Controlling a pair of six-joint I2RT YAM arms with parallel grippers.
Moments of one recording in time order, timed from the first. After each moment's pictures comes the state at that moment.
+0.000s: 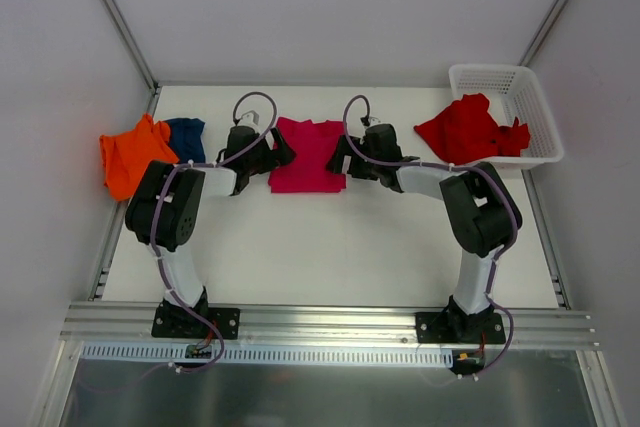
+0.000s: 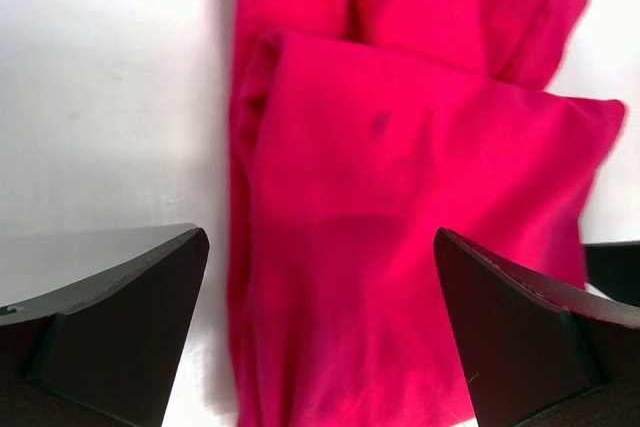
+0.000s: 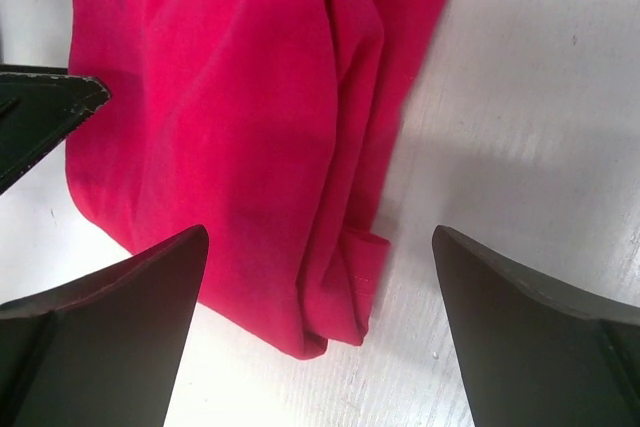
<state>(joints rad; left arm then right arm) -0.27 1.84 0.89 0.40 0.11 -0.58 0.51 1.91 1.10 0.15 -0.18 0.57</state>
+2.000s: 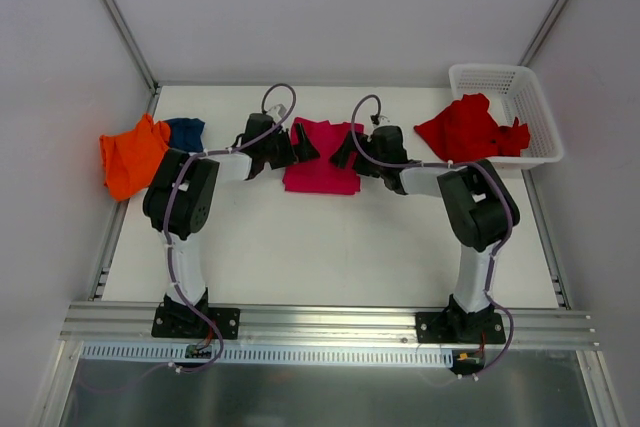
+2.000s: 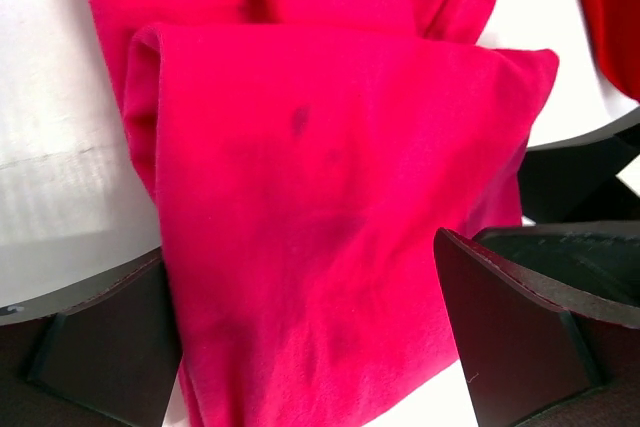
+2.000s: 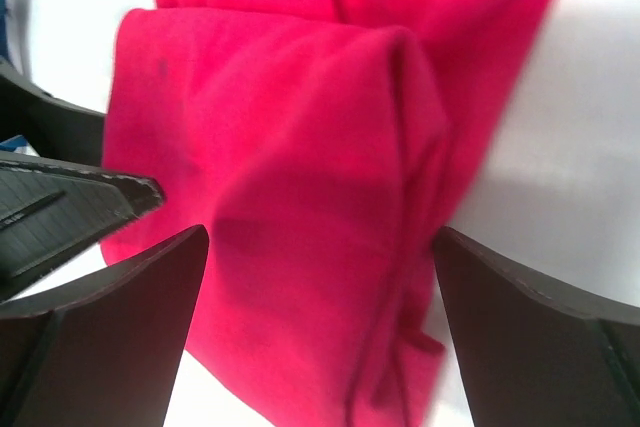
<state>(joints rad) -0.33 1.99 1.12 0.24 0.36 -0.58 0.46 1.95 1.05 0.33 -0.18 0.64</state>
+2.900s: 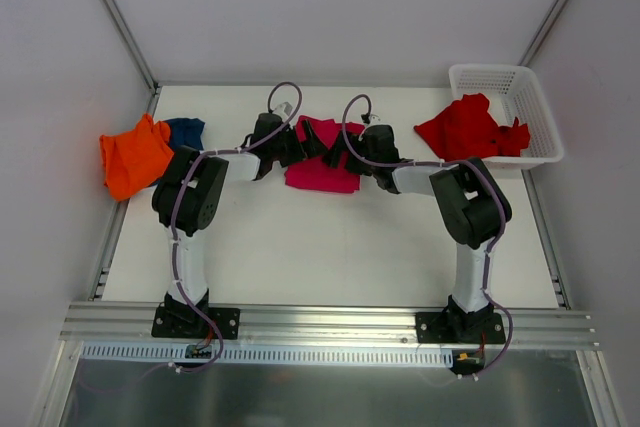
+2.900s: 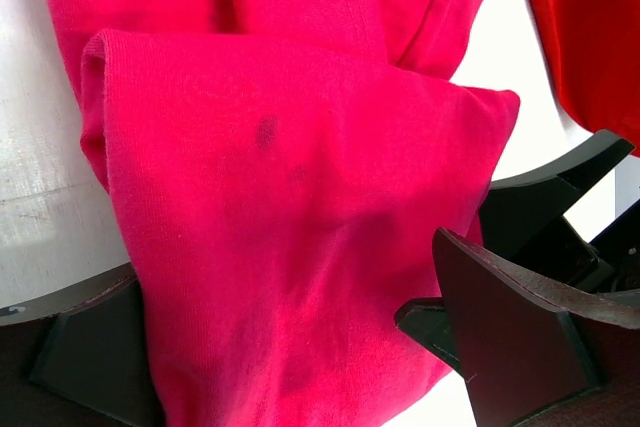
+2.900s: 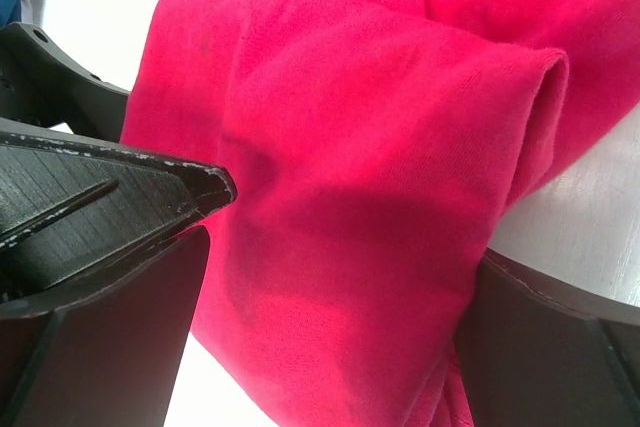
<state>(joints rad) -0.38 2.04 1.17 0.32 0.35 -0.68 0.51 2.00 1.11 0.34 -0.18 0.64</state>
